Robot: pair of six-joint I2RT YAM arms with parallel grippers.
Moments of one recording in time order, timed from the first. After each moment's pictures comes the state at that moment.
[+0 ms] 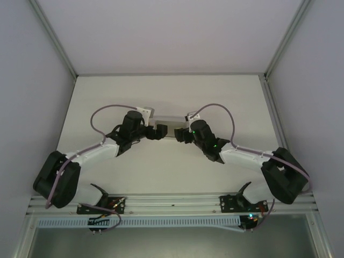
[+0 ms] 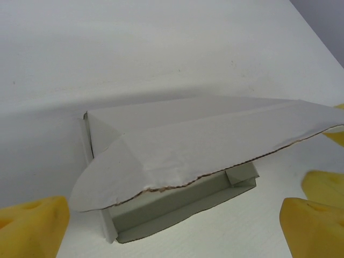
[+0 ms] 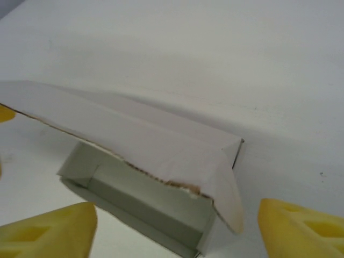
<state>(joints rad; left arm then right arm) -0.62 1.37 0.72 0.07 0.13 -0.36 0.78 1.37 0.66 0.19 0.19 0.31</state>
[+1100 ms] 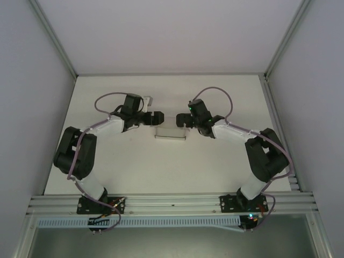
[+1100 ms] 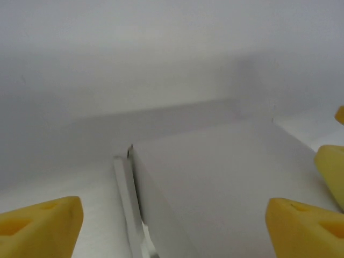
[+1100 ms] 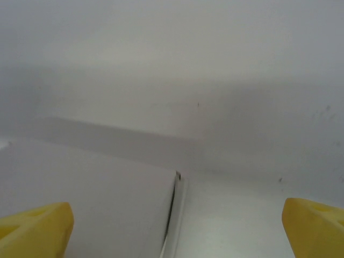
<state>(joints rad) -0.43 1.70 1.02 -0.12 0.37 -0.36 0.60 1.66 0.99 -0.15 0.10 0.46</state>
